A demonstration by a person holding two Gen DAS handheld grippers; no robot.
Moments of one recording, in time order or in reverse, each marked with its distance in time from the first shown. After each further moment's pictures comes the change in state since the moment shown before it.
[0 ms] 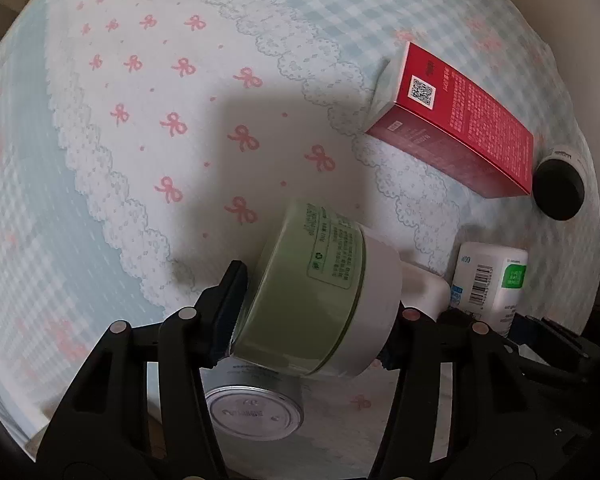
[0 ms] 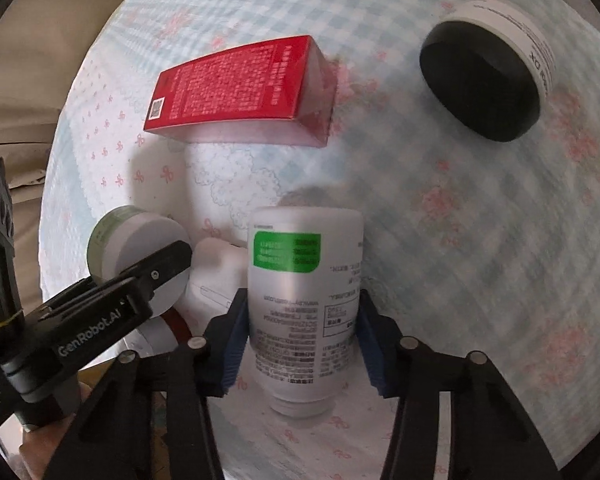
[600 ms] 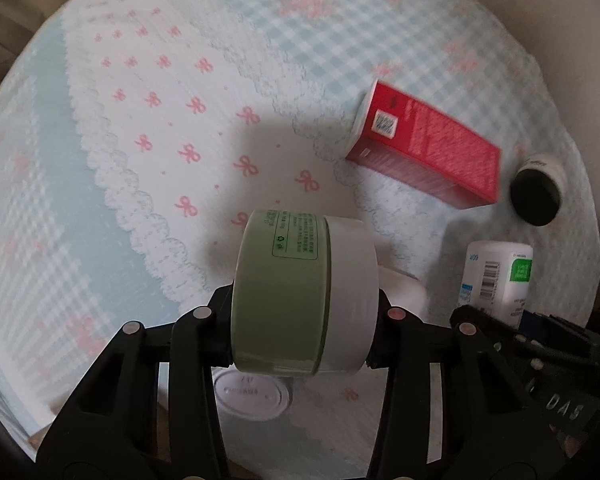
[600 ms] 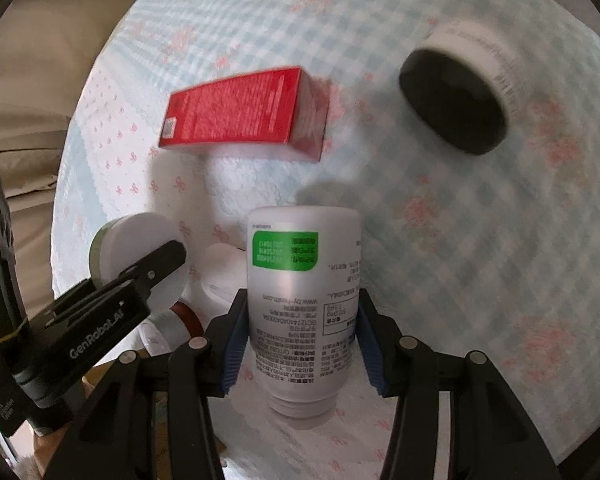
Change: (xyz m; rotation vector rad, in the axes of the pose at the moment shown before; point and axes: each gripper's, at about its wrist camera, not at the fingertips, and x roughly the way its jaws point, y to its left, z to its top) left arm -0.048 -0.028 0.000 0.001 -0.087 0.038; right arm -0.027 -0.018 0.008 0.009 -0.005 0.034
